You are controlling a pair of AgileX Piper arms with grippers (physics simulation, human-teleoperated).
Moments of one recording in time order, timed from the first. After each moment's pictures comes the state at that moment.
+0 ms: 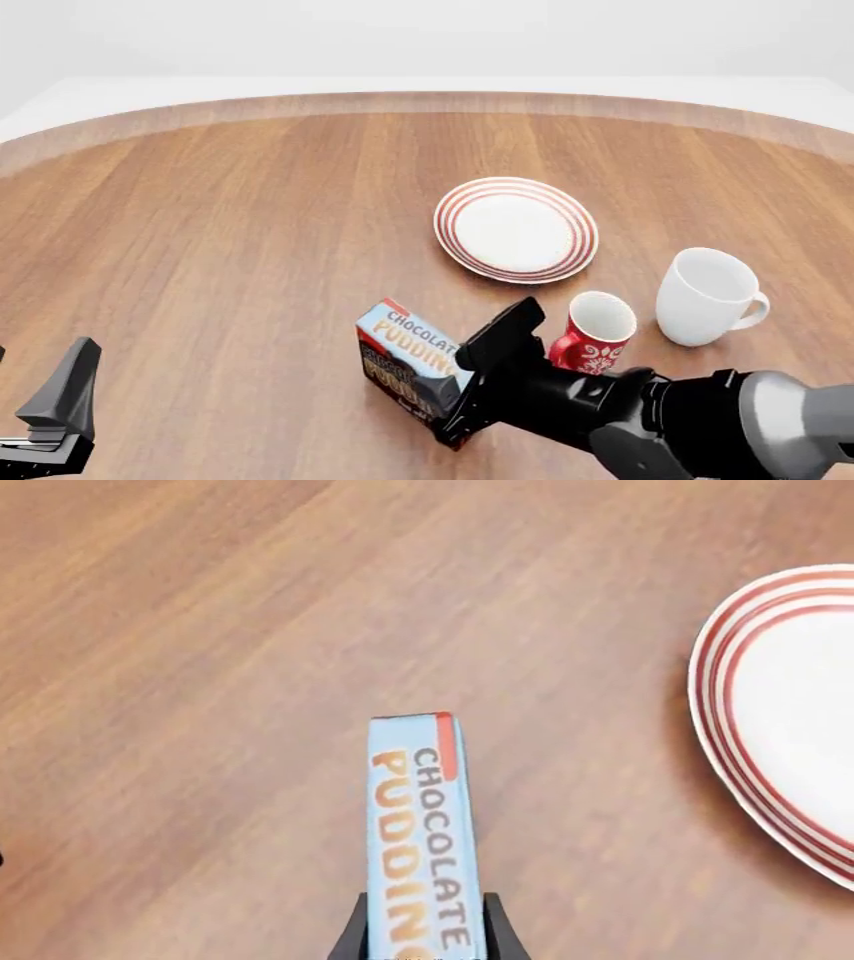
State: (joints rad) left arm 0.00 0.00 0.00 0.00 0.00; right arm 0.85 1.56 -0.51 -0.38 0.11
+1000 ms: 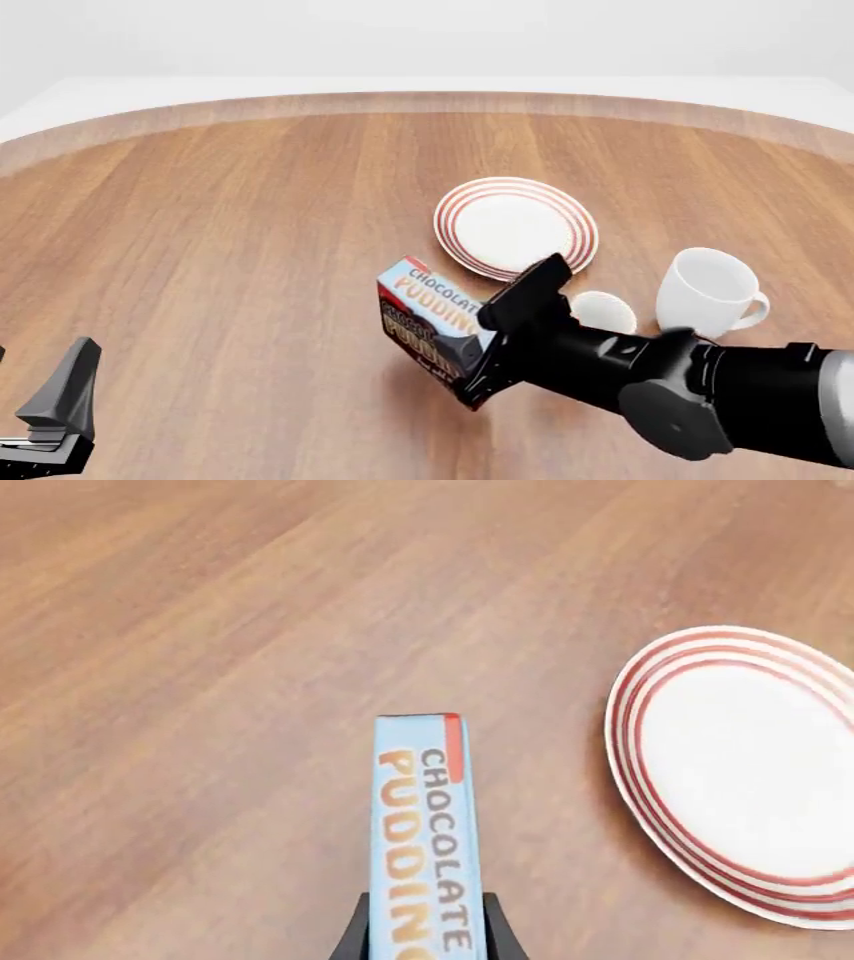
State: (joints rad) left arm 0.00 0.00 0.00 0.00 0.00; right arm 0.77 1.42 -0.56 -0.22 0.00
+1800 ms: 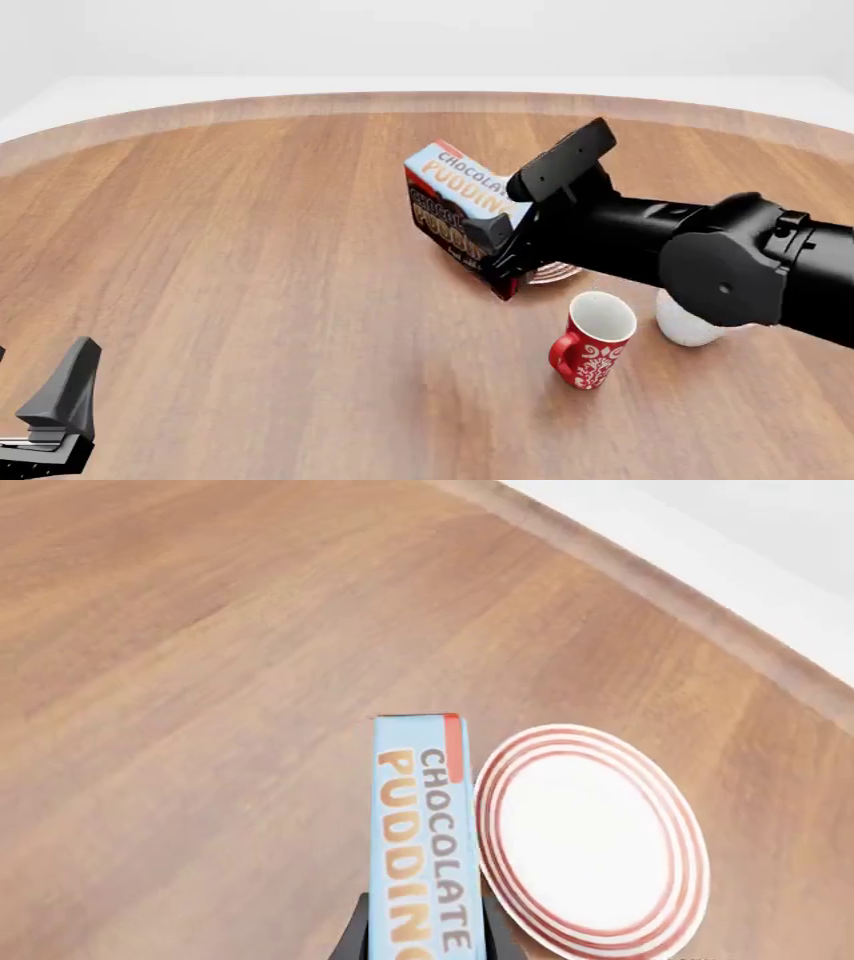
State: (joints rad) left arm 0.00 0.00 0.00 0.00 0.00; right arm 0.61 1.32 -0.87 0.10 -0.18
